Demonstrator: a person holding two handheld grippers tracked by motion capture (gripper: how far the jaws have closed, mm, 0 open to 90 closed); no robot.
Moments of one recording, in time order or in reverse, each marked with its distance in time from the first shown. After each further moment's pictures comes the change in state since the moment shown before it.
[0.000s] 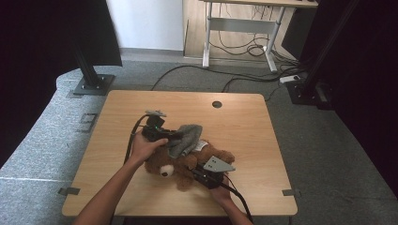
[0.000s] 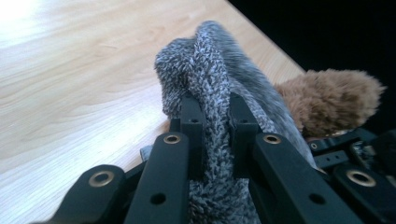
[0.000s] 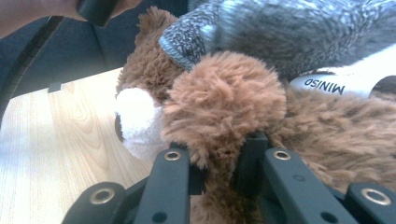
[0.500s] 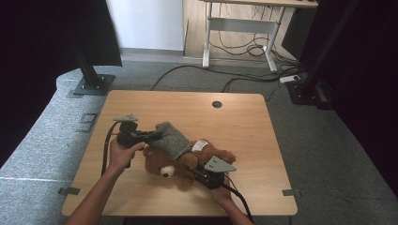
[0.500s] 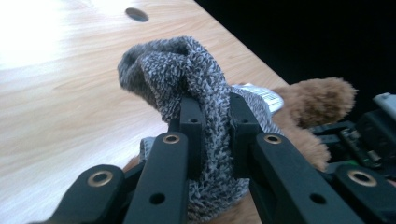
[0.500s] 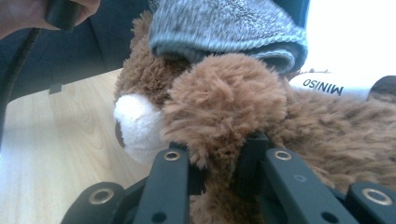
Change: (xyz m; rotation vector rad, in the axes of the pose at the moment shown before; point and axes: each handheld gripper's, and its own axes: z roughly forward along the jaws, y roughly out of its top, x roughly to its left) left arm 0.016 -0.040 -0.056 -0.148 0.035 -0.032; right arm 0.003 0.003 -0.005 0.005 -0.006 0.001
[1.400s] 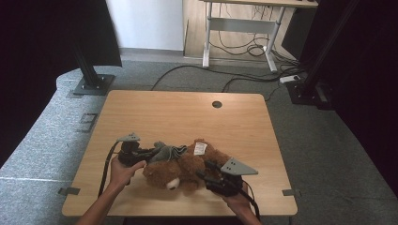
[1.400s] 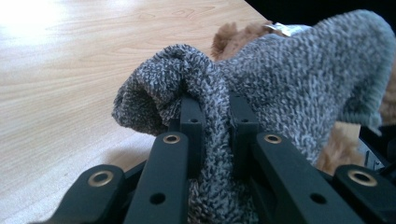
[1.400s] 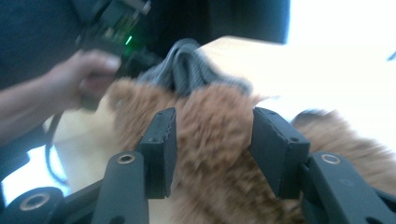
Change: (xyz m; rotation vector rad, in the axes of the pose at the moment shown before) left arm -0.006 -0.057 0.015 0.056 0.040 0.019; right arm 0.016 0.058 -0.072 0.052 -0.059 0.094
